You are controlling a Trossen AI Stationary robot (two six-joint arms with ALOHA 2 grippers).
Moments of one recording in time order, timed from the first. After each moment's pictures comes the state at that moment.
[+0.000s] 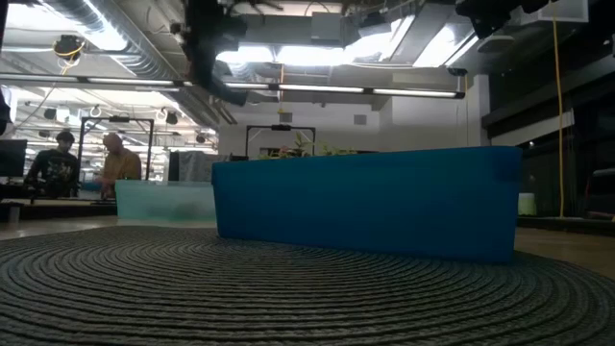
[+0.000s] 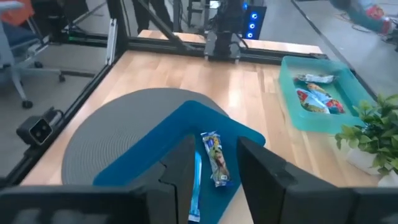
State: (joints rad) left arm 0.42 1.57 1.68 -1.48 -0.63 -0.29; right arm 0.07 0.71 0.77 -0.42 -0.03 -0.06
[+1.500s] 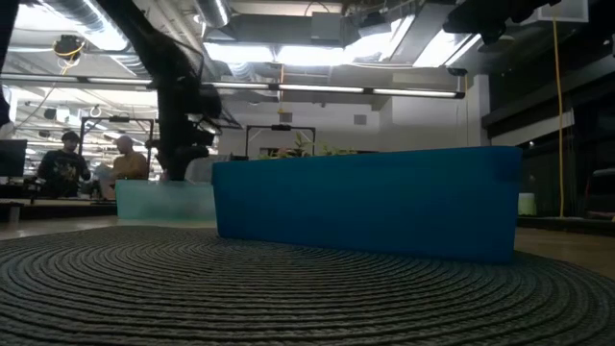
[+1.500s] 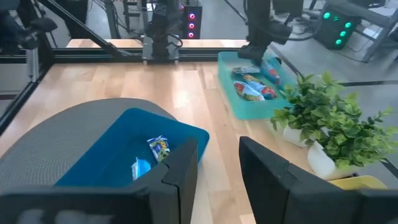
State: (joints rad) left arm 1.01 1.64 1.07 -0.71 -0.18 0.14; right arm 0.07 0.71 0.77 -0.41 0.24 0.02
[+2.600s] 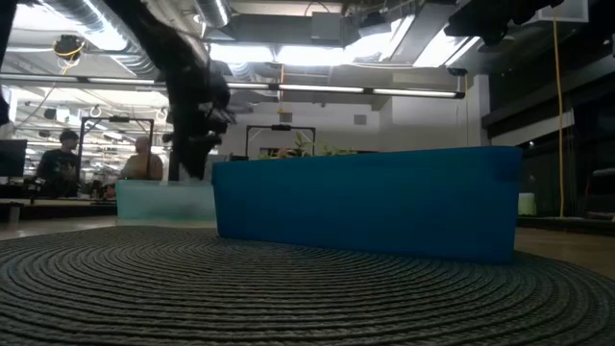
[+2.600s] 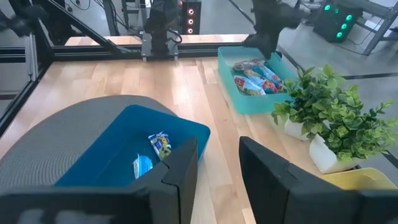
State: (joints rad) left arm 0.96 1.63 1.13 -0.67 -0.14 0.20; right arm 0.07 0.72 0.77 -0.43 0.24 0.05
